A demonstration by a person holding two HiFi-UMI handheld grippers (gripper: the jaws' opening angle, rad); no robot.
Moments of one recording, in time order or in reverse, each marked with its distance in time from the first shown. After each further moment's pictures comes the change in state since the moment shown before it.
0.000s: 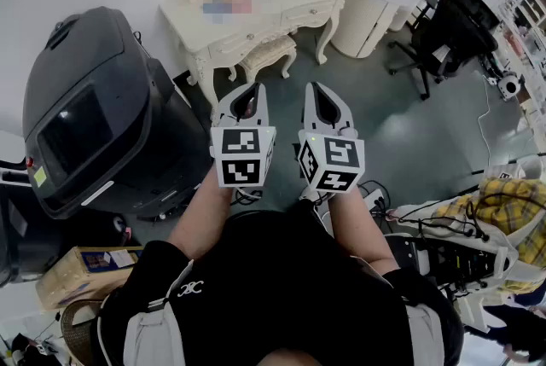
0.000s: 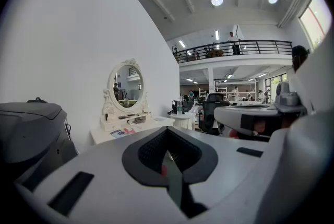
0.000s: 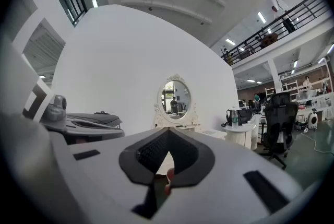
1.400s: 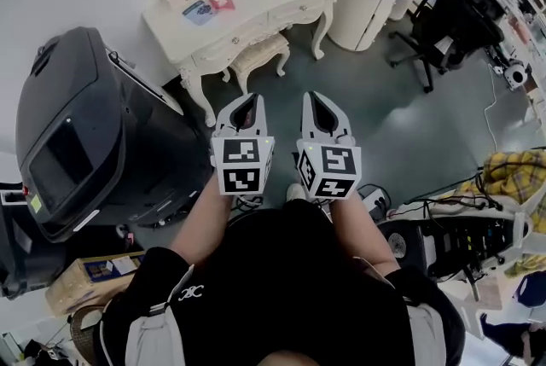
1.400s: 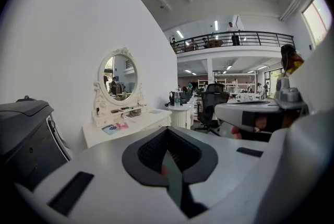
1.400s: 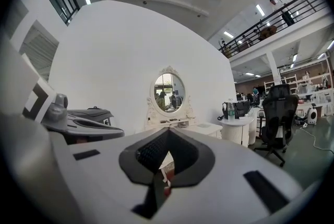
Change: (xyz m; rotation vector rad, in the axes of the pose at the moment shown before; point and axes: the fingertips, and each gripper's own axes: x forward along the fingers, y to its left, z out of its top) left arm 0.075 -0.041 -0.021 0.017 0.097 -0.003; right arm 0.031 -0.077 -0.030 0.021 0.072 0.005
